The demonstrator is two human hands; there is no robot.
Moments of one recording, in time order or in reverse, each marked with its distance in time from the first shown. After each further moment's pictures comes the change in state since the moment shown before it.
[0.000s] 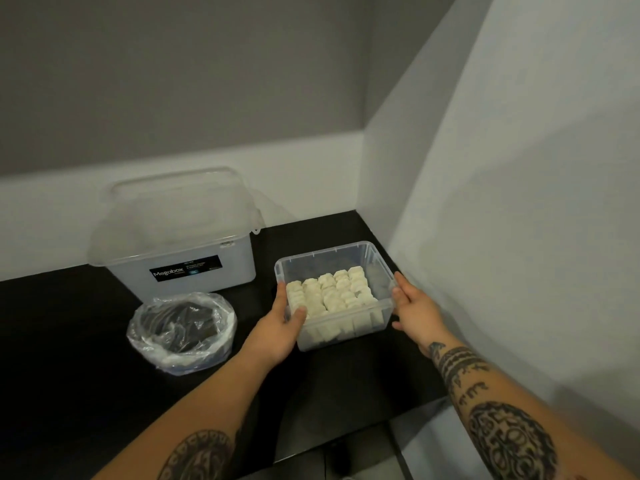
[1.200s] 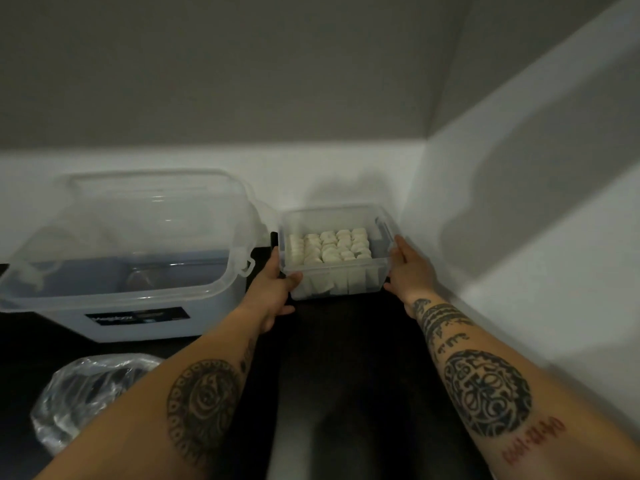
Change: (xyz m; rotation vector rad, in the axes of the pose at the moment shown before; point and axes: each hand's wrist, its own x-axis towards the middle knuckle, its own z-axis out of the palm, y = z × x) left_hand 0.249 0.027 -0.040 -0.650 0.152 -0.158; right_hand 0.272 -0.078 0.071 -0.023 -0.074 -0.030
